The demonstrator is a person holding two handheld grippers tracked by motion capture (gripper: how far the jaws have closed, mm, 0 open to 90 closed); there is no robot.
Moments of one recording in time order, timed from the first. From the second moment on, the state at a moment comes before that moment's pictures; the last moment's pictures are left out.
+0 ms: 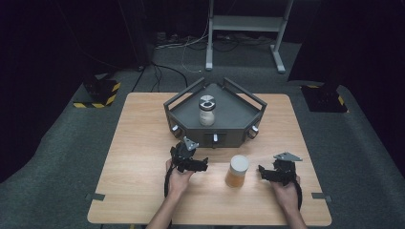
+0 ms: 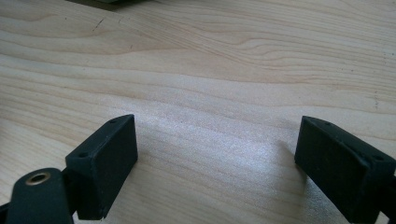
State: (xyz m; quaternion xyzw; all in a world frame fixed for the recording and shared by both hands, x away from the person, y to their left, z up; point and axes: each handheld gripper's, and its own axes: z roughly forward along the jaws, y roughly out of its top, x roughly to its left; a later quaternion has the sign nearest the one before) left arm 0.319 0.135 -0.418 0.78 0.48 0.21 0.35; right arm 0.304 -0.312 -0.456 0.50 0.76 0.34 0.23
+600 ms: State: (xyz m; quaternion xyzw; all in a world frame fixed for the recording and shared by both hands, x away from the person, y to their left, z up) left arm 0.325 0.129 -0.440 0.78 0.49 0.22 0.34; right arm 0.304 -0.312 -0.456 0.50 0.76 0.34 0.23
